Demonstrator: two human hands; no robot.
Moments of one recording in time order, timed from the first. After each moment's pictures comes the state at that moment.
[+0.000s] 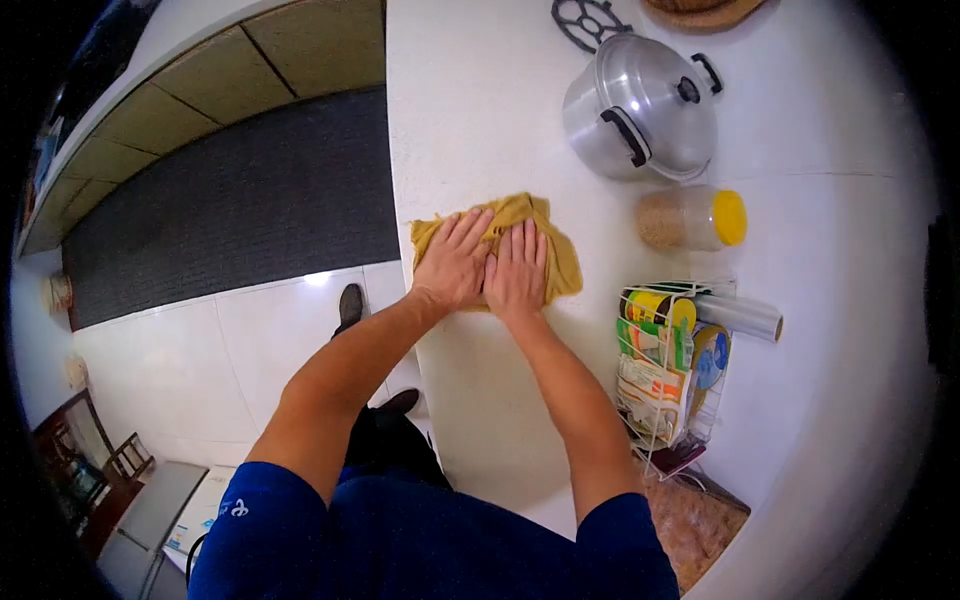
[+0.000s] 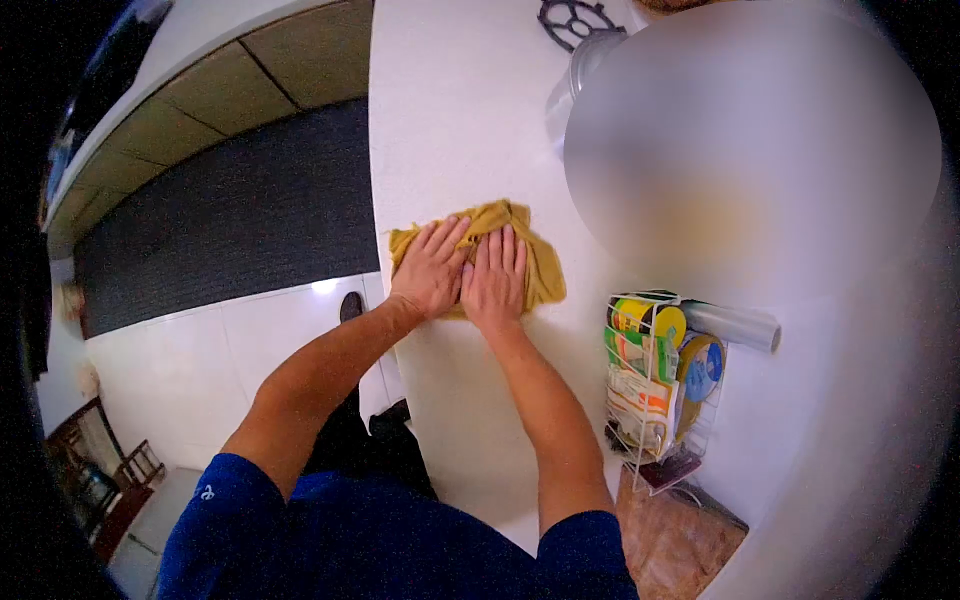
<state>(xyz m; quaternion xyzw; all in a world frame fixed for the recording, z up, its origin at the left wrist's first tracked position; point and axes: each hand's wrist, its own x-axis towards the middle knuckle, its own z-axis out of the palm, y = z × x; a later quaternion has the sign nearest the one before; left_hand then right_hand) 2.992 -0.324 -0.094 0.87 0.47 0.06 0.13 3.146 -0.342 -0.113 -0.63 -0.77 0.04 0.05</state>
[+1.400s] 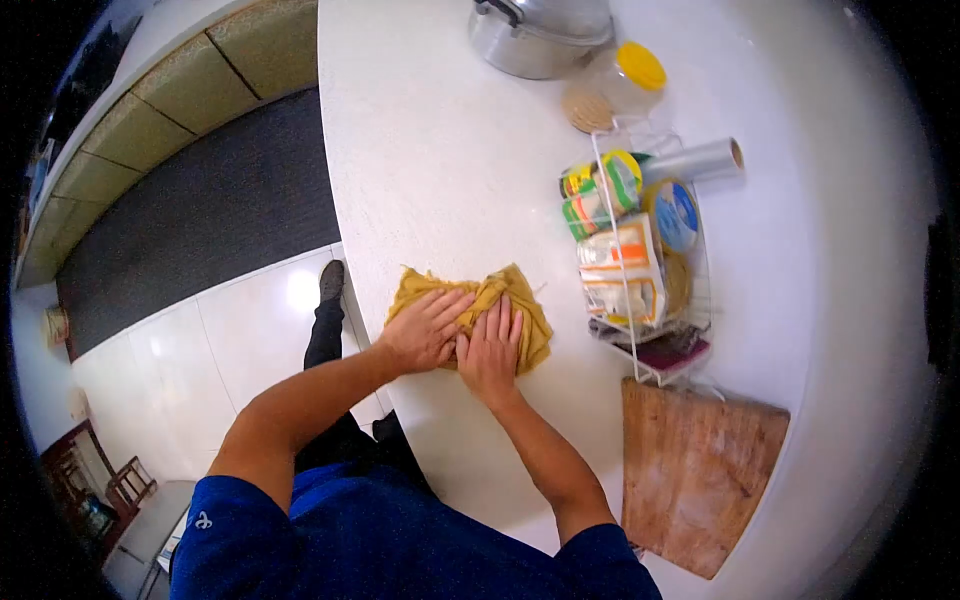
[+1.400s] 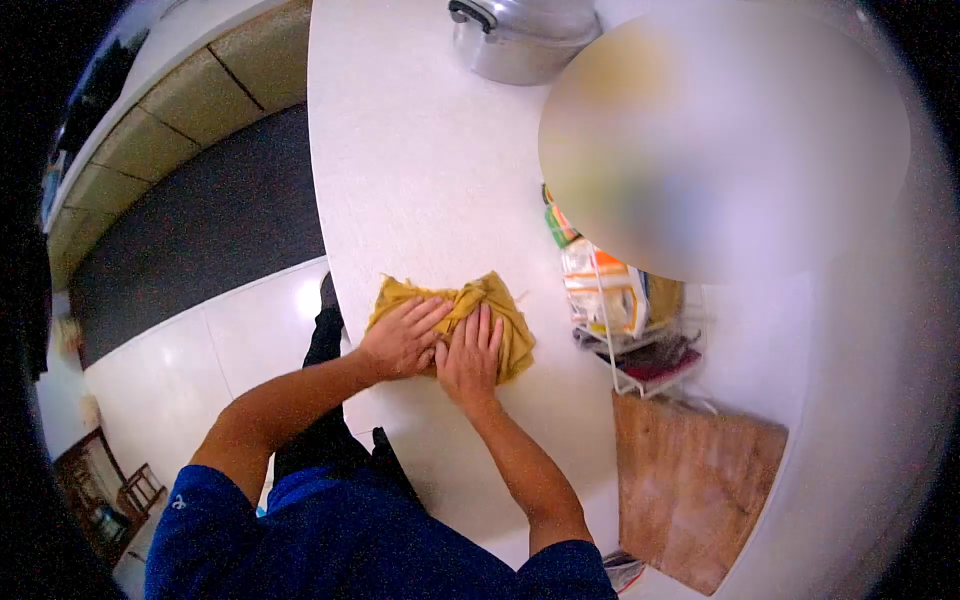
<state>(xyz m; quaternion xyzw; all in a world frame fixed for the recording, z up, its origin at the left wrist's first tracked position) 3.045 -0.588 -0.090 0.95 0.26 -0.01 0.17 3.217 -0.663 -0.096 -0.68 -0.73 0.10 0.08</state>
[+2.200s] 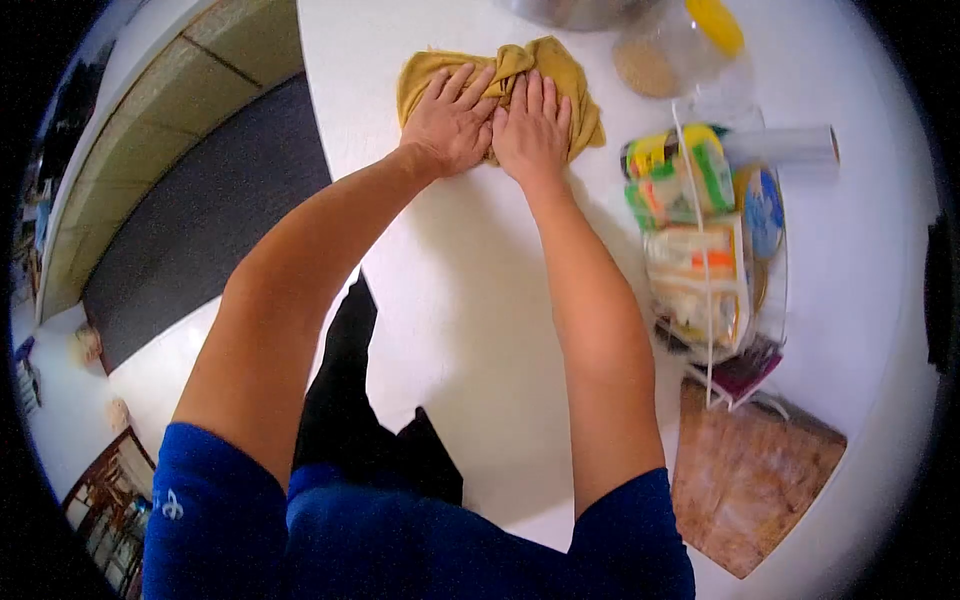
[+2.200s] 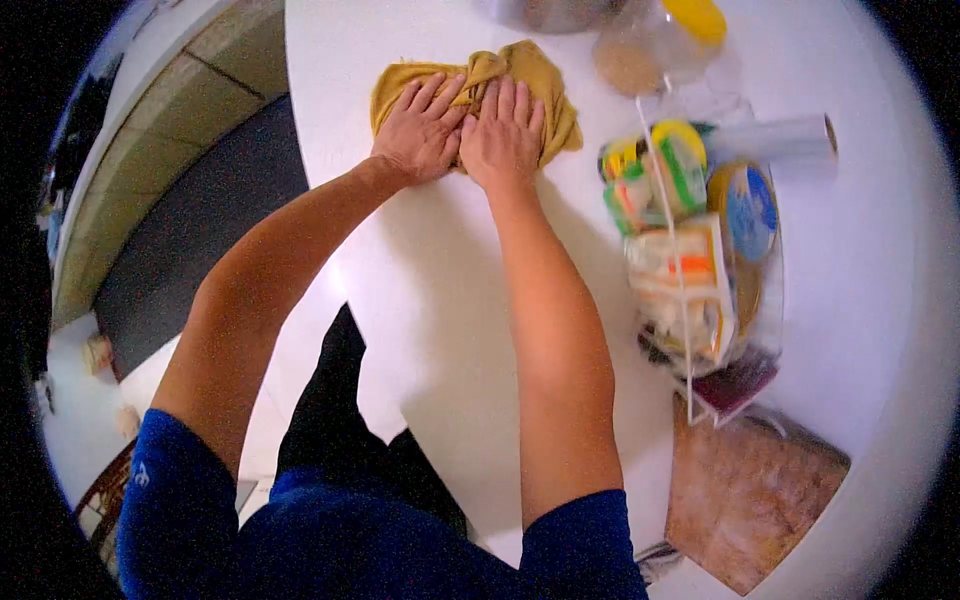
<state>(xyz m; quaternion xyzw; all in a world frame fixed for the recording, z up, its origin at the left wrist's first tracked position) 3.073 -0.309 -0.115 0.91 0.41 0.04 -0.06 3.224 -0.338 -0.140 -0.69 -0.69 -0.05 0.20</state>
